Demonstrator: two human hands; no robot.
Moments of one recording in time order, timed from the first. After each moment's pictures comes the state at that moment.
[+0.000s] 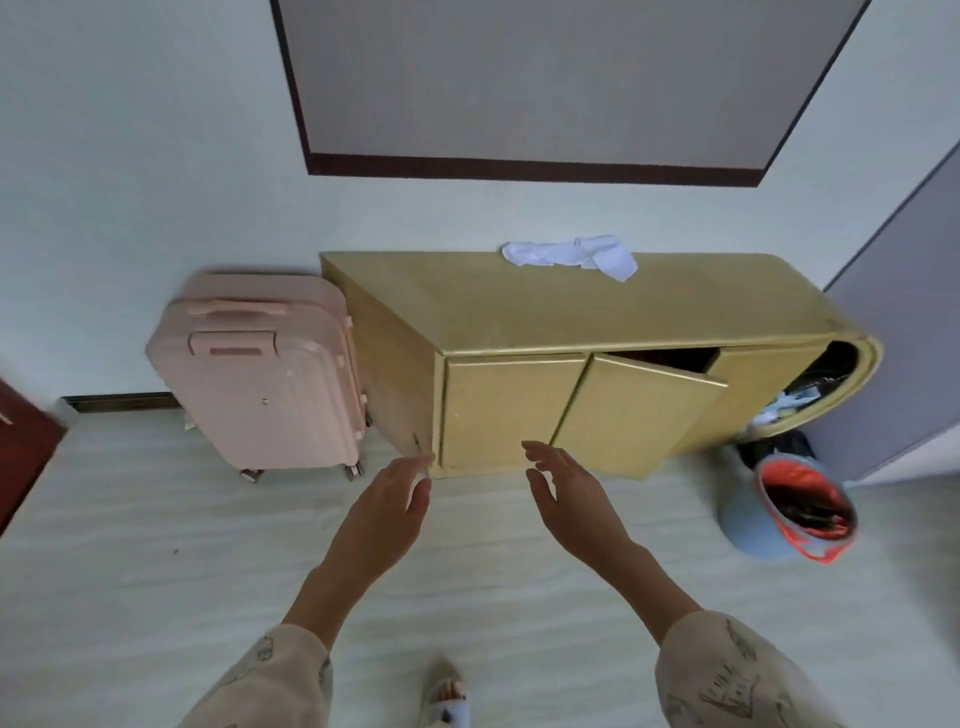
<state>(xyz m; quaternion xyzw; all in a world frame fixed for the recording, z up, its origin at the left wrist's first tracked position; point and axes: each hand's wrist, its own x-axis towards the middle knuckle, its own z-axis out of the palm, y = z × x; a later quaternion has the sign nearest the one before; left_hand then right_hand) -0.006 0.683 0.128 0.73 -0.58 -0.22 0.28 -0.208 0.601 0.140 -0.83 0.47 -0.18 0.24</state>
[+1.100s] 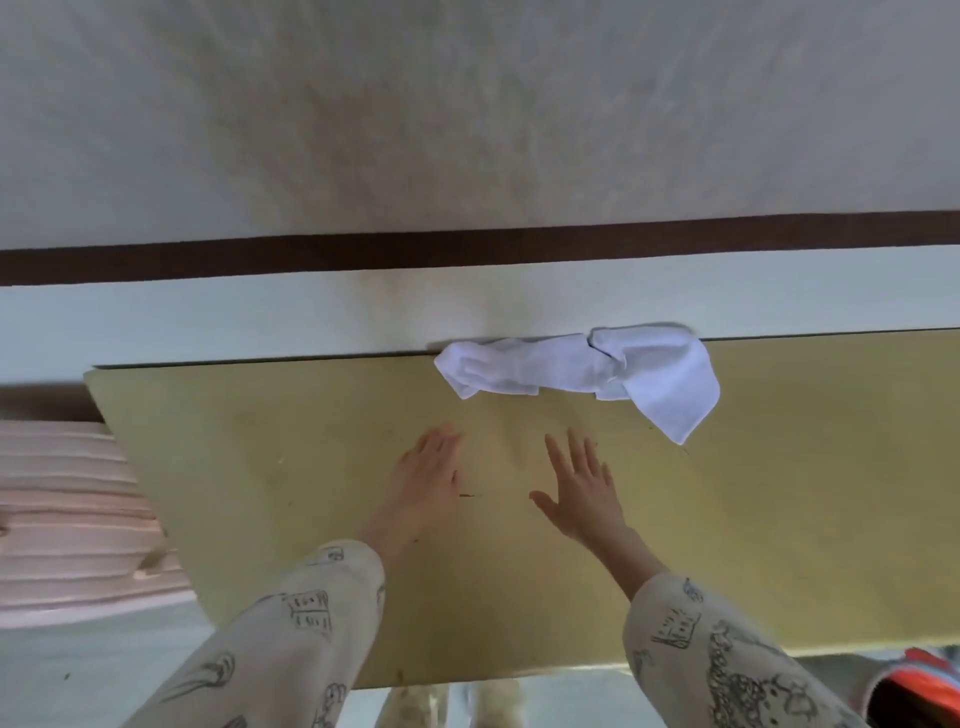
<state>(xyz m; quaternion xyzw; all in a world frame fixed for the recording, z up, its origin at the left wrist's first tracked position) 0.029 -0.037 -0.013 0.75 -0.59 -0.29 0.00 -0.166 -0.102 -0.032 -0.80 0.52 0.15 0.26</state>
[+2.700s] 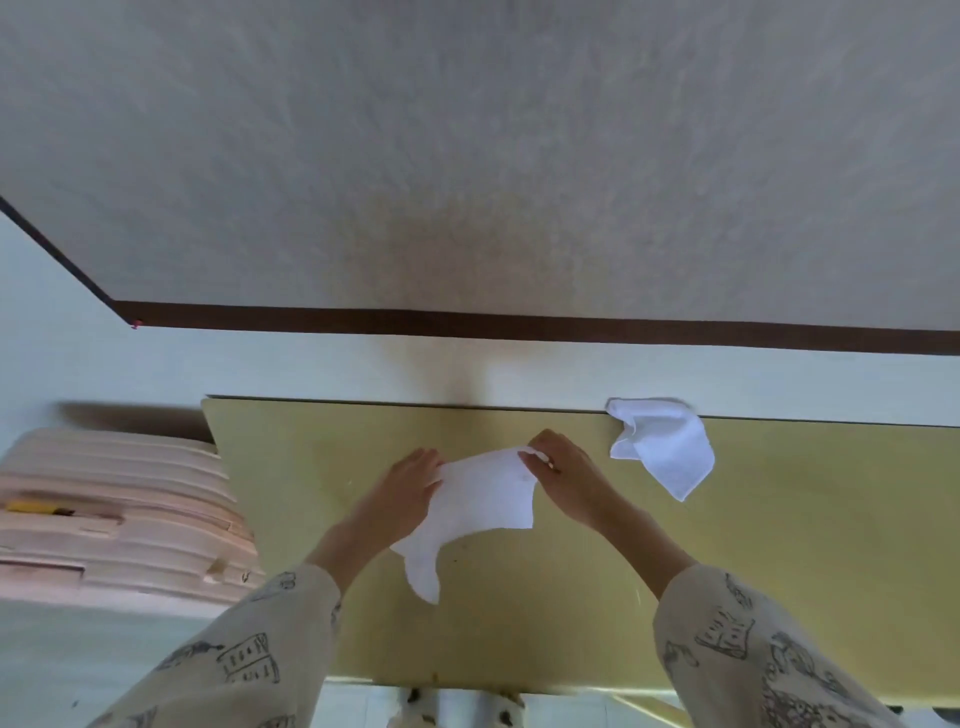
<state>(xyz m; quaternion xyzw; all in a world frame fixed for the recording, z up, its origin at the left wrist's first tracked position) 0.082 0.023 0.107 0.76 -0.57 -0.27 0.16 -0.104 -0.091 0.126 -0.81 0.41 -0.05 0.41</state>
